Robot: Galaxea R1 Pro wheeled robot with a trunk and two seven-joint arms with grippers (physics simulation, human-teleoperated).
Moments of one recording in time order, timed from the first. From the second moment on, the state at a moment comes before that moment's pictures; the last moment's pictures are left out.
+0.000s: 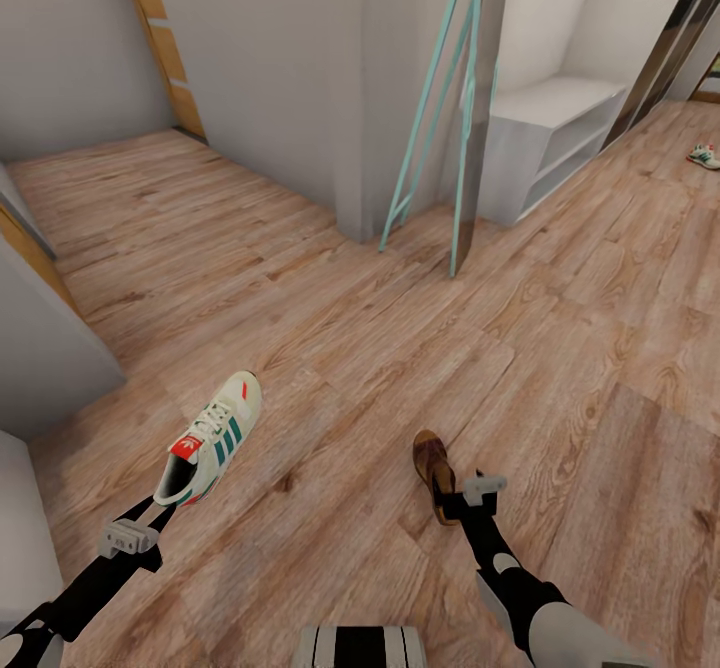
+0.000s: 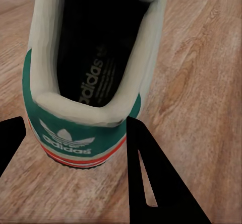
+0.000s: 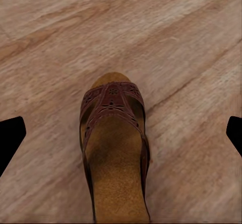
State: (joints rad) left arm -0.19 0.26 0.30 -0.94 0.21 -0.34 -0.73; right arm -0.65 0.04 -0.10 -0.21 0.22 -0.58 -0.04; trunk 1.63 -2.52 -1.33
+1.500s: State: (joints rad) left arm -0.19 0.26 0.30 -0.94 0.21 -0.33 -0.73; right arm -0.65 0.04 -0.09 -0.20 0.23 -0.57 -0.04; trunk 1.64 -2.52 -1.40
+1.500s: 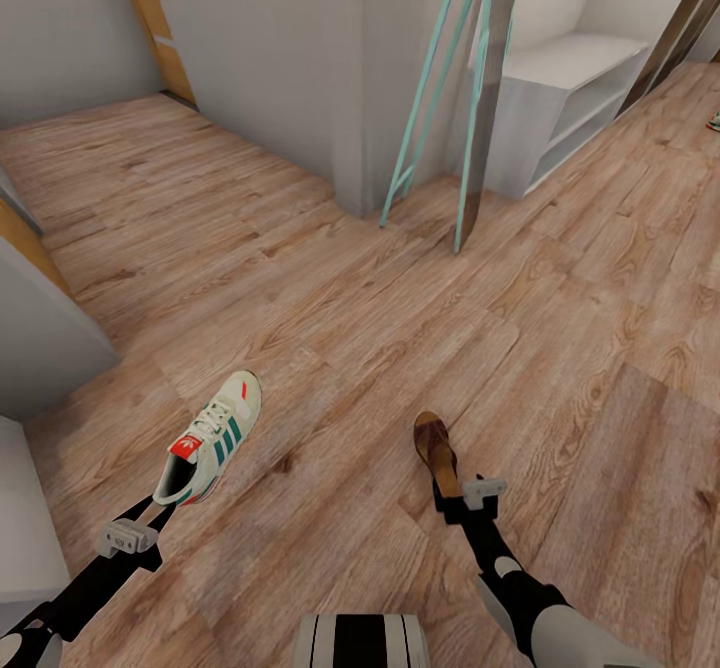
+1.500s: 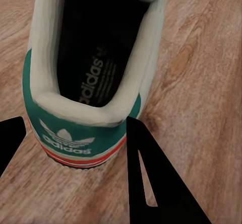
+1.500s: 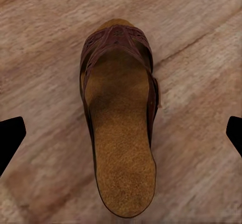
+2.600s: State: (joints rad) left arm -0.19 0.26 0.30 -0.94 0.21 -0.33 -0.73; right arm -0.65 0.04 -0.02 -0.17 0.24 -0.57 -0.05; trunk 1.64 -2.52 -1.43
